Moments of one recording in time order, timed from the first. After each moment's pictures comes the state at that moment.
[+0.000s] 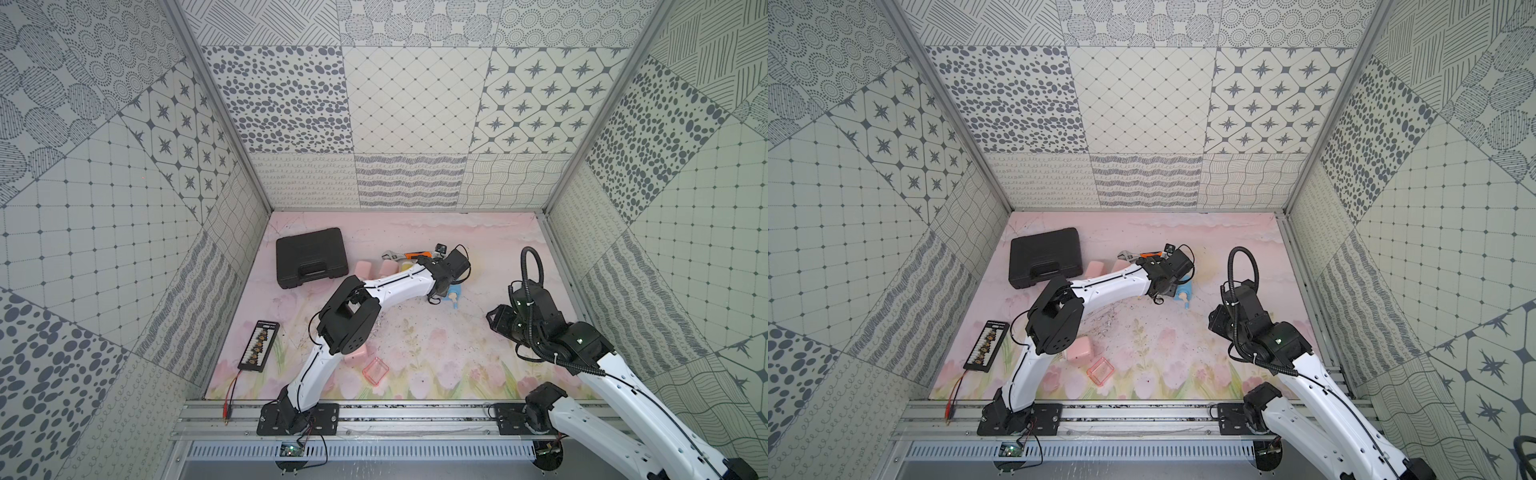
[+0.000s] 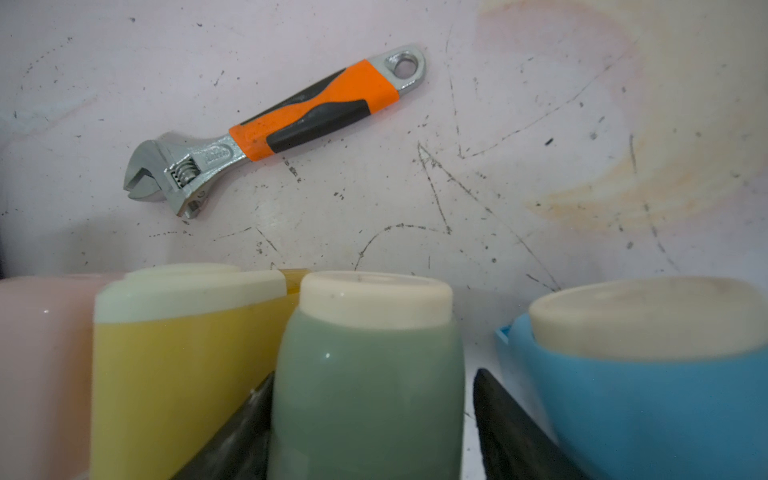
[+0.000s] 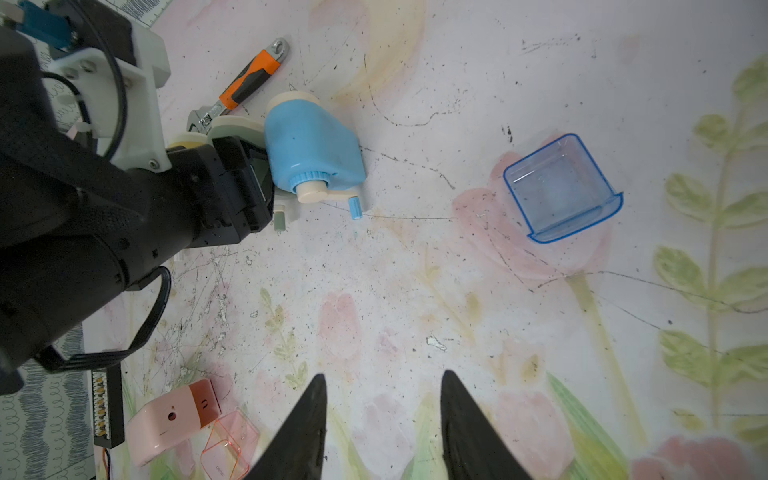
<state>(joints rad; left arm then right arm) -0.94 2.22 1.81 -0.76 -0.48 -0.52 0.52 0.75 0.77 -0.90 0.10 0.89</state>
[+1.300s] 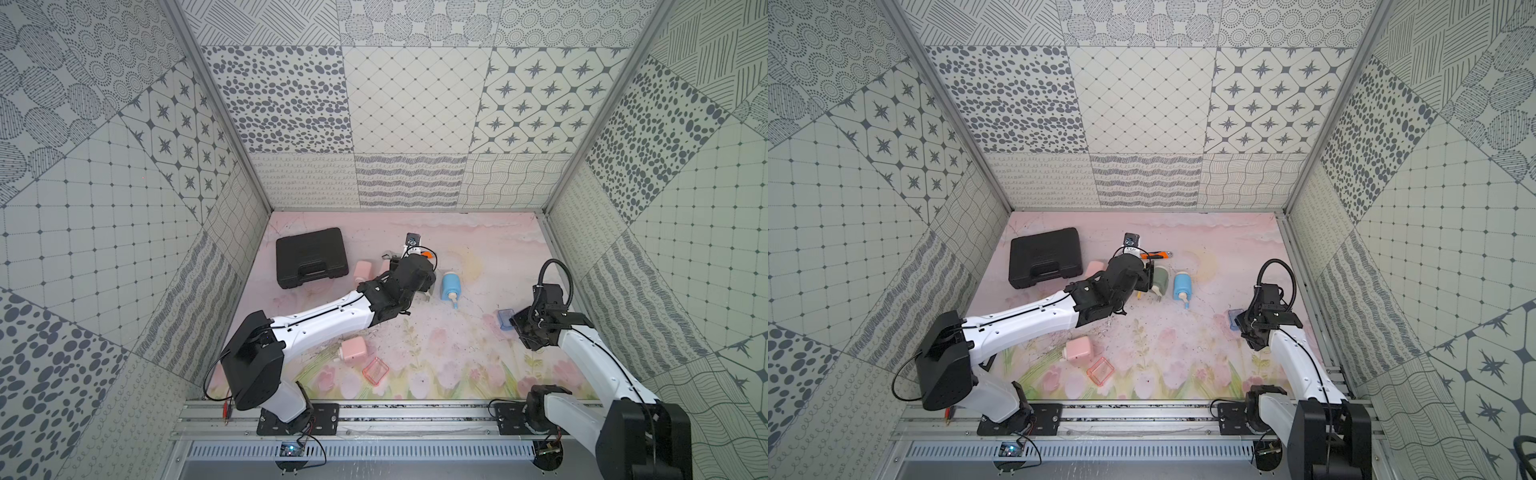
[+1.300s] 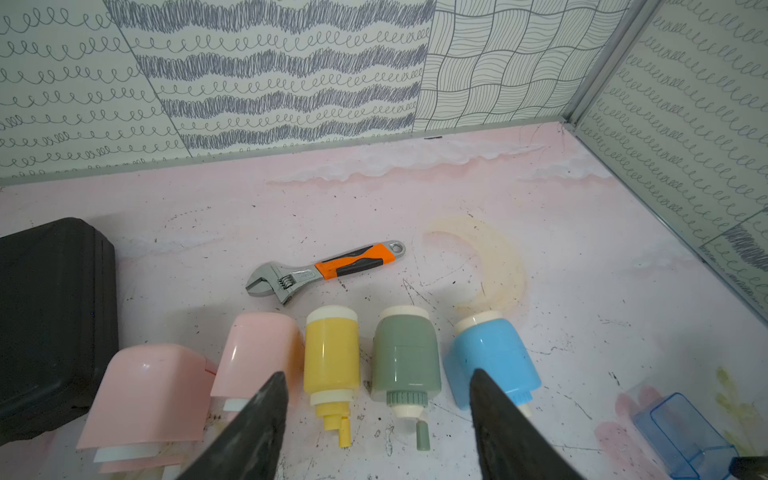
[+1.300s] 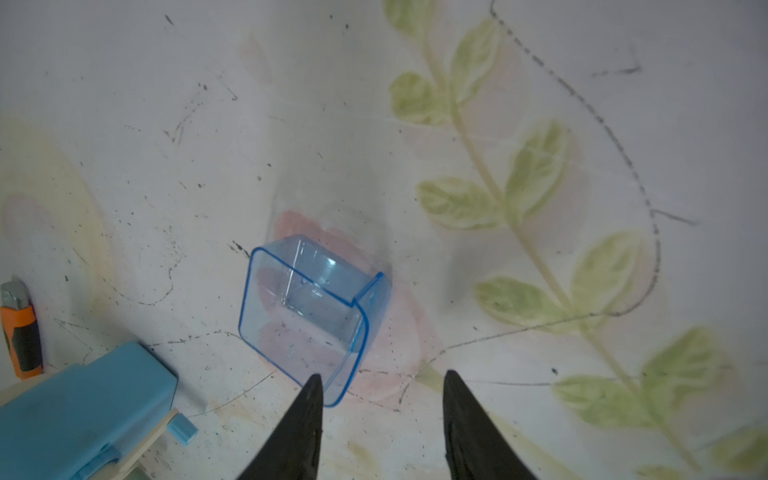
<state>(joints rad) -0.96 1.54 1.14 -0.11 -0.55 -0.36 -0.07 1.09 0.55 -0.64 -0.06 1.03</state>
